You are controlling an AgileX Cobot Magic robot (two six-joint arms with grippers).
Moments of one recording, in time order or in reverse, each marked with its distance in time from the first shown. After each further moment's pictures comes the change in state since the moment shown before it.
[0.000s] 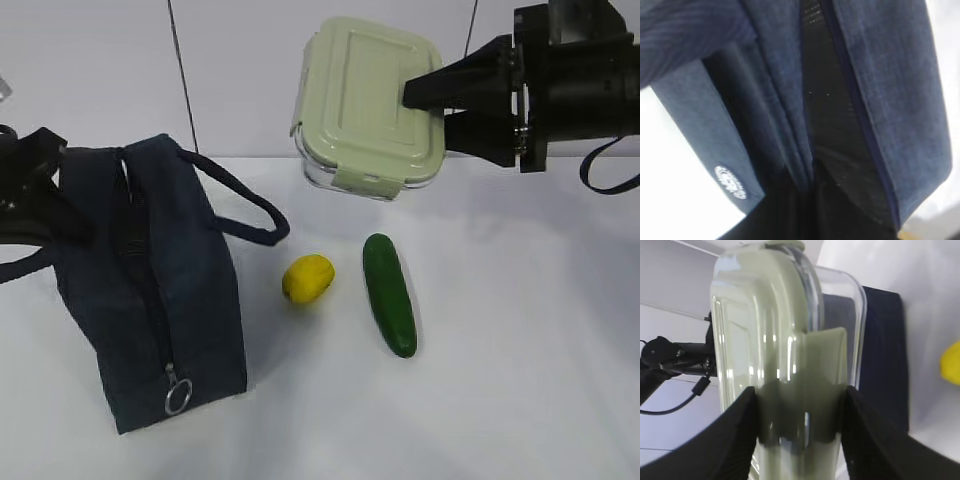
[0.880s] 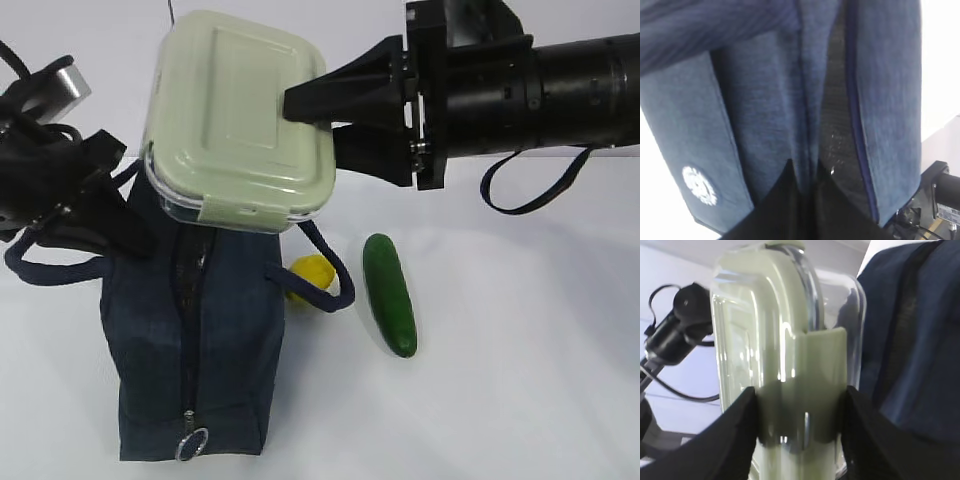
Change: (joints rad) left arm -0.147 0.036 -0.071 -0.026 0.126 0.034; right arm 0.251 0.000 -0.002 0.118 -0.006 0.000
